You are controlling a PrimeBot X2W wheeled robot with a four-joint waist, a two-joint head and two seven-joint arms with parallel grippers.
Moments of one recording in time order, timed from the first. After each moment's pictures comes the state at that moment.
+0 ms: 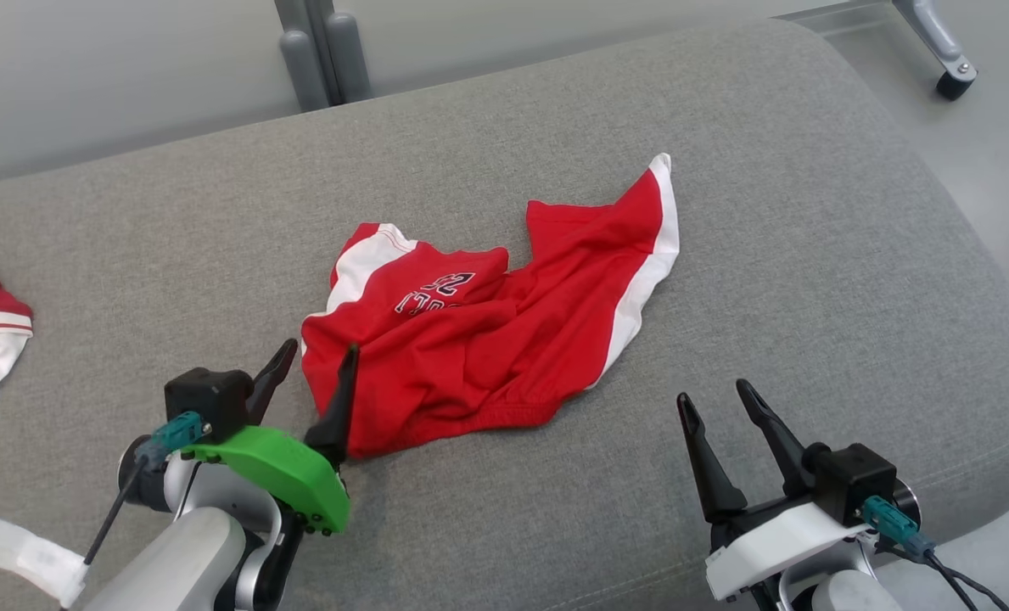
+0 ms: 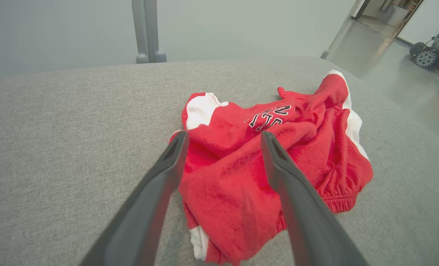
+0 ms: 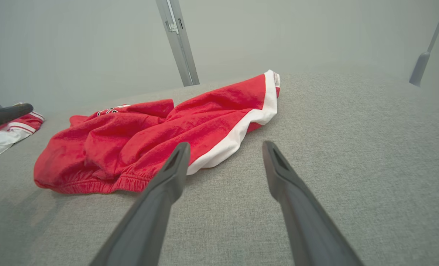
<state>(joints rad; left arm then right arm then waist) -0.40 0.47 -0.77 0.23 -0.88 0.21 -0.14 -0.05 -0.05 0.20 0.19 0.22 0.13 -0.26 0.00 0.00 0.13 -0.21</state>
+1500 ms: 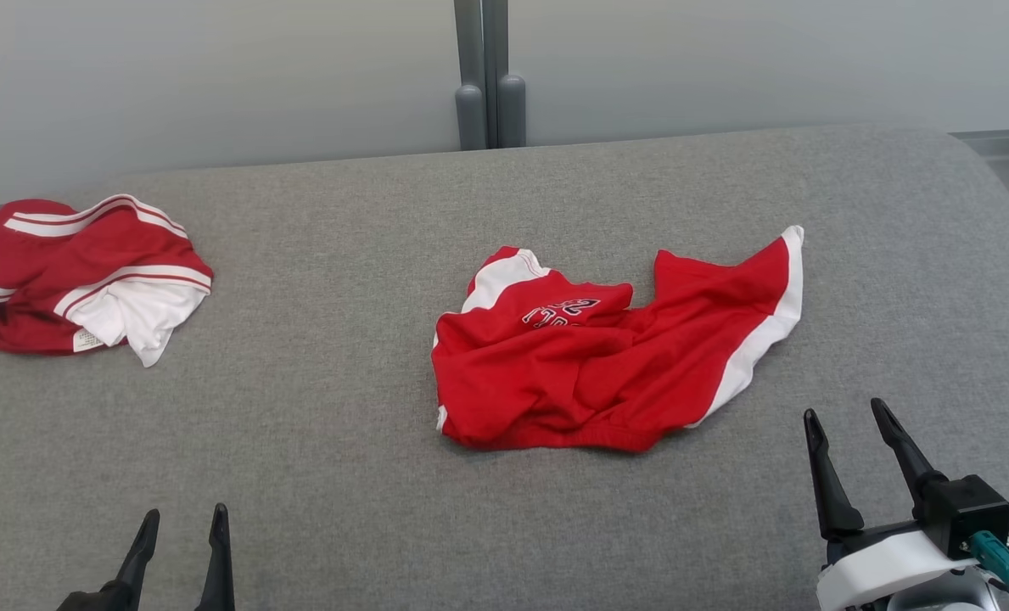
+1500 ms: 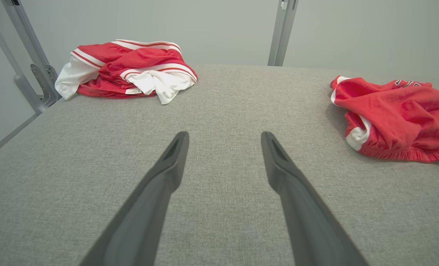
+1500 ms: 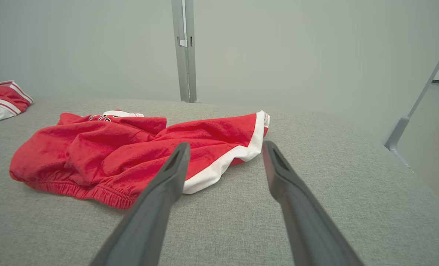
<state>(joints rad) 0.15 0.16 0.03 0.21 -0.25 -0.12 -0.26 0.07 -0.11 -0.02 0.11 0.06 0.13 -0.26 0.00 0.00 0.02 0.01</state>
